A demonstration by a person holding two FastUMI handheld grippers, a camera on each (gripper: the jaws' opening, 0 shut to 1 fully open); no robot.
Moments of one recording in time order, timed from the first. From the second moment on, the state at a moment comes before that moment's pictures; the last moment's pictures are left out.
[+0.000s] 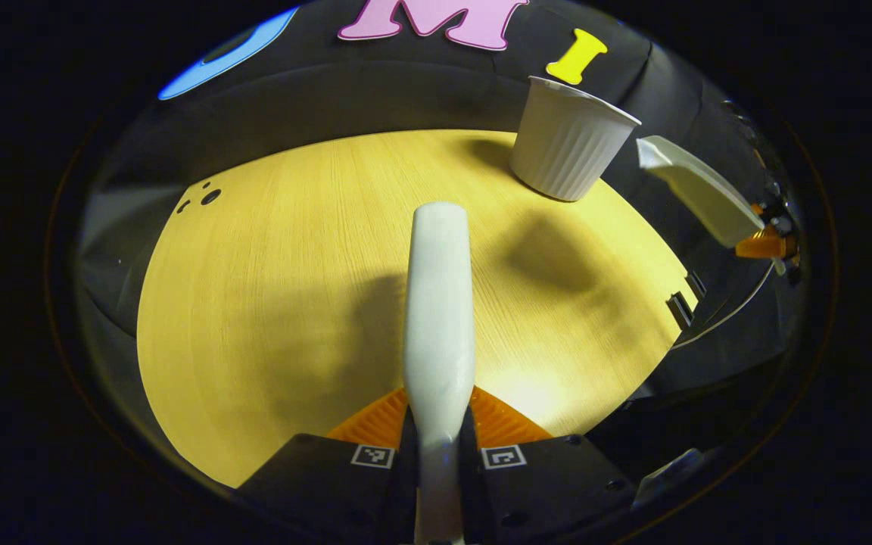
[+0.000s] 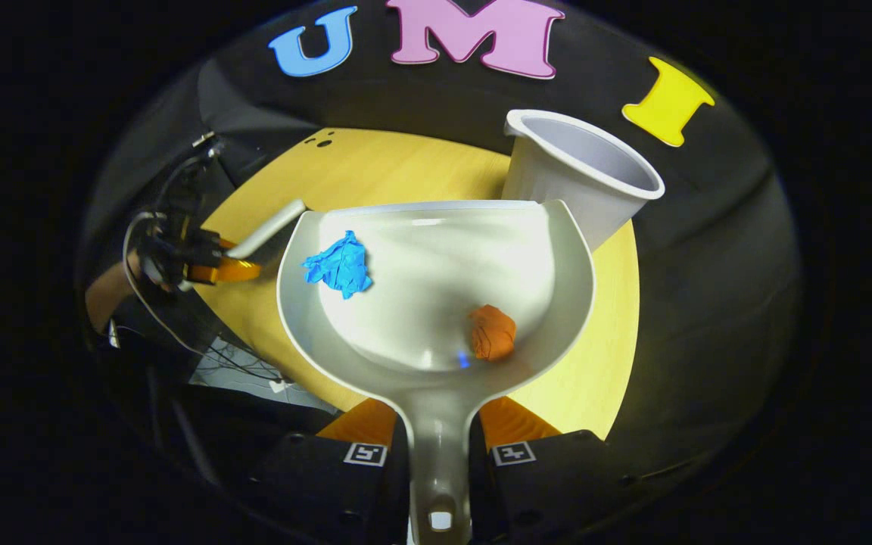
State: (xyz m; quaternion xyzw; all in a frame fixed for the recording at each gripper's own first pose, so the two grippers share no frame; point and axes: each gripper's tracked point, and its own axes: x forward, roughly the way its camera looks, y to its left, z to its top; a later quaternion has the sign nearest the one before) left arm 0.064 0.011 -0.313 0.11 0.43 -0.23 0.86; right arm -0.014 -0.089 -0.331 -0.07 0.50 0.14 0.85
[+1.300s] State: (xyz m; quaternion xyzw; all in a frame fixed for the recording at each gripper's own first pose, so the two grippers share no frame) left arm 0.062 0.111 -0.291 0.06 0.42 -0.12 0.90; right arm 0.174 -0.220 -0.352 -0.09 0.44 -0.08 0.89
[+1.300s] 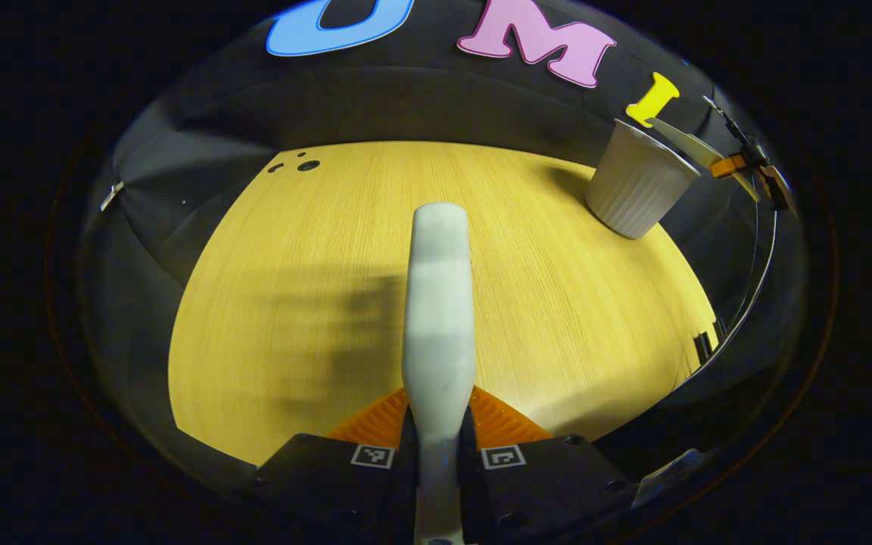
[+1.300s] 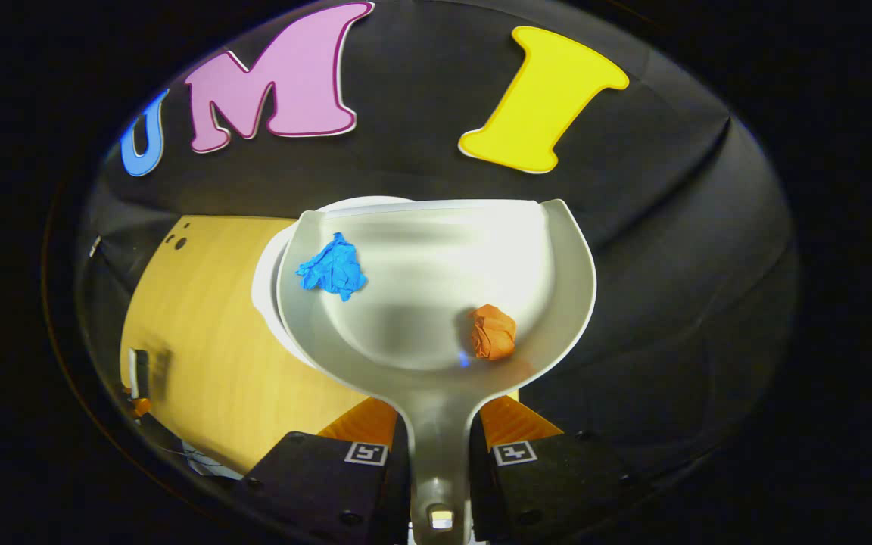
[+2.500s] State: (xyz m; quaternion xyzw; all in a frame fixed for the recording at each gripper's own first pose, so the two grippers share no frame) left arm 0.085 0.079 -0.294 0.01 0.44 -0.10 0.89; right arm 0.209 -0.220 -0.323 -0.58 0.28 -0.14 0.75
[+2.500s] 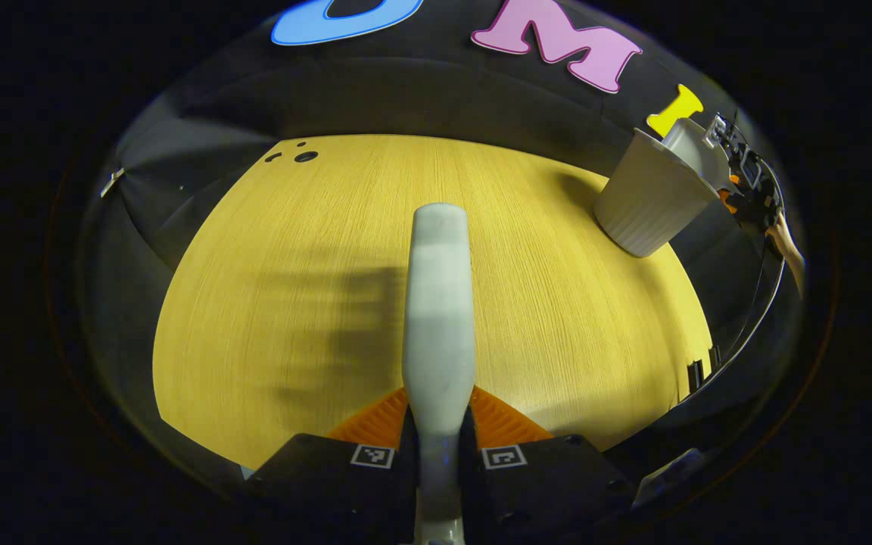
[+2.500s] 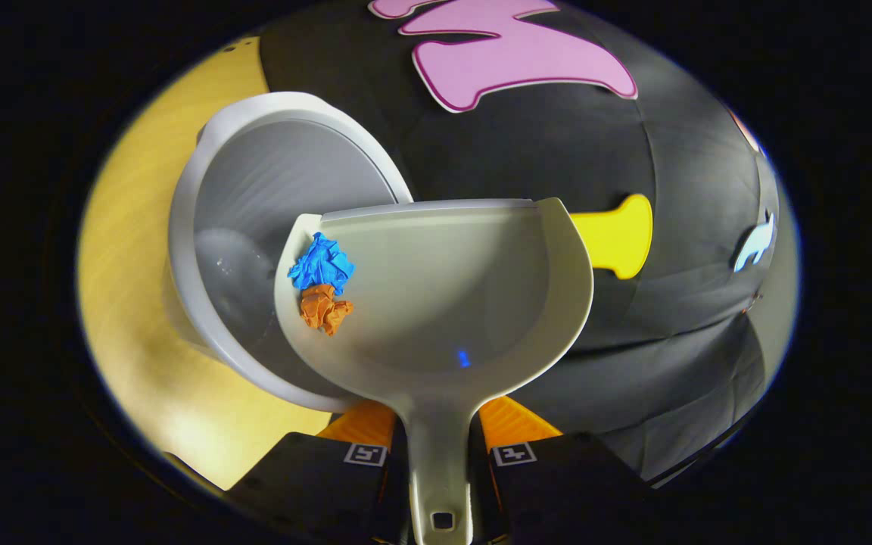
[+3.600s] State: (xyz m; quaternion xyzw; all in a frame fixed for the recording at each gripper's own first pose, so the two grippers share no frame) left arm 0.093 0.053 -0.272 0.03 0.42 -0.06 0.91; right arm 0.195 -0.219 -0.308 -0.52 0.31 -0.11 0.78
